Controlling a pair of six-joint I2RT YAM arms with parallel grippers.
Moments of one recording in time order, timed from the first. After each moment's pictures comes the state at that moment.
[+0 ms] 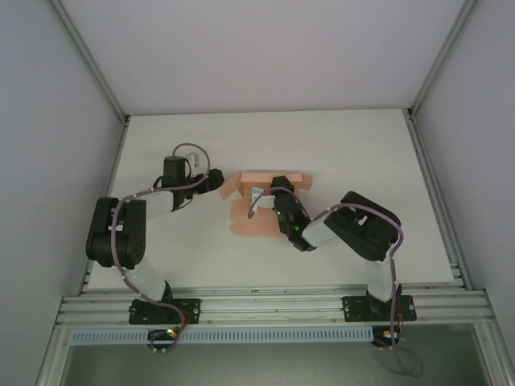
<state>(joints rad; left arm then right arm) -0.20 1.69 0.80 0.17 0.38 -0.45 0.80 1.96 0.74 1.10 0.74 -1.46</state>
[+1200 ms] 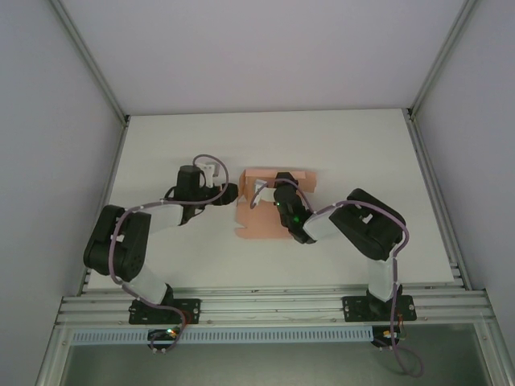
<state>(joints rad) -0.35 1.62 0.69 0.27 0.41 -0.36 0.74 1.94 0.79 0.91 0.72 -1.30</state>
